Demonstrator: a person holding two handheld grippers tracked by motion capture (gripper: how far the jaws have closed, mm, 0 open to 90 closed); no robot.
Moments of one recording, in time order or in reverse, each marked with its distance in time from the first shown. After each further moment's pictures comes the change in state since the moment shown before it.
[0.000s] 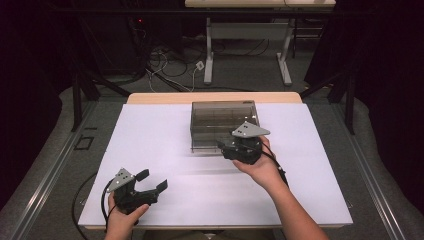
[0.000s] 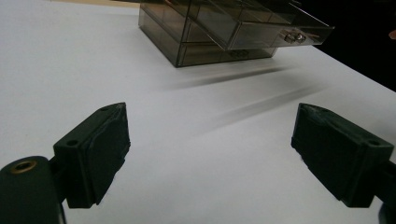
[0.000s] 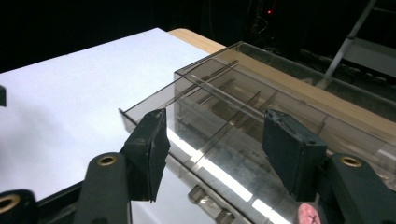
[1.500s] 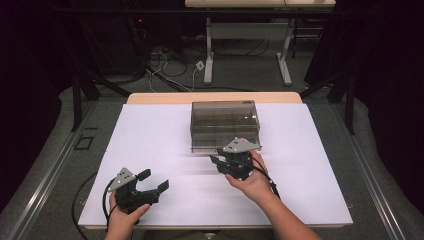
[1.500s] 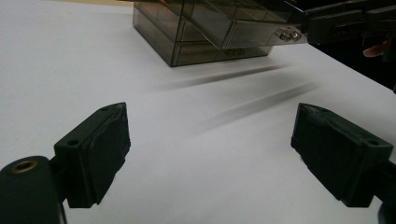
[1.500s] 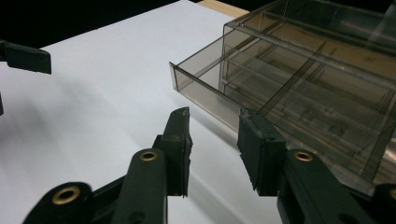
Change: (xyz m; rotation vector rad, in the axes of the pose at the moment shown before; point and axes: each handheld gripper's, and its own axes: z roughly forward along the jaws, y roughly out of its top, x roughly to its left) left arm -0.001 0.000 0.002 0.007 -0.016 0.003; right arm 0.032 -0.031 0.009 0.077 0.077 0.061
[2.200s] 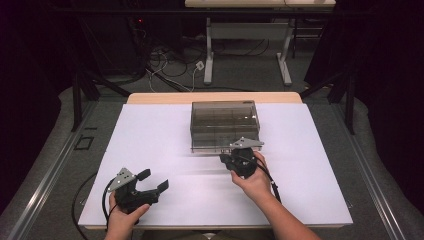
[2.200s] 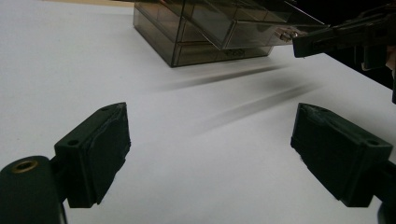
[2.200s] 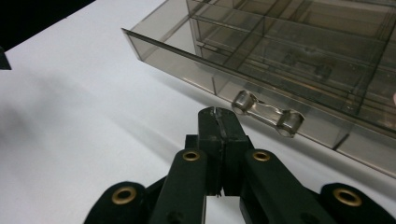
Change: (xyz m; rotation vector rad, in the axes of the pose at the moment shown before) left arm 0.000 0.000 -0.001 -0.002 0.002 0.002; right arm -0.019 -0.013 0.006 0.105 -0.035 0.177
